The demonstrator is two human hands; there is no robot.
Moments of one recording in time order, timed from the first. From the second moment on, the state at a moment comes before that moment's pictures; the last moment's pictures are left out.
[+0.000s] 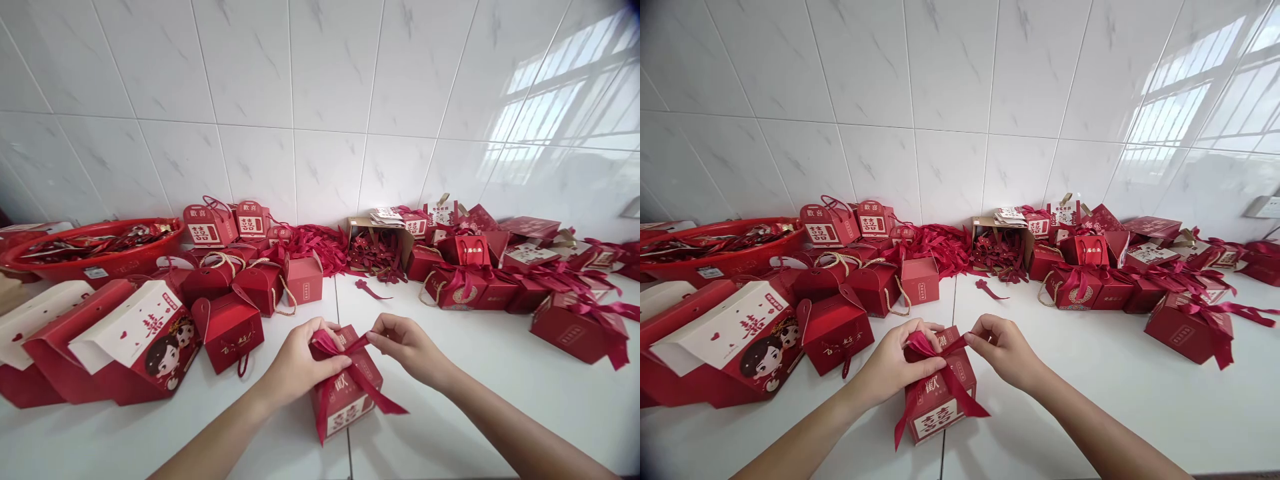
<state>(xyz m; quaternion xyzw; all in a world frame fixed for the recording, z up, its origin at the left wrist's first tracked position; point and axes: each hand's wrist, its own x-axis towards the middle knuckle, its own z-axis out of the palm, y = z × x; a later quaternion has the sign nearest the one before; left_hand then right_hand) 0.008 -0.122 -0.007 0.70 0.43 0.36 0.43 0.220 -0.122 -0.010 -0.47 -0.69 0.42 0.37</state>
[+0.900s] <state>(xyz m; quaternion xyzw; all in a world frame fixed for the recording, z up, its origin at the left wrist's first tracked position) 0.011 -0.112 -0.011 0.72 0.42 0.35 0.42 0.240 -0.122 -0.042 -0.29 -0.75 0.53 0.28</state>
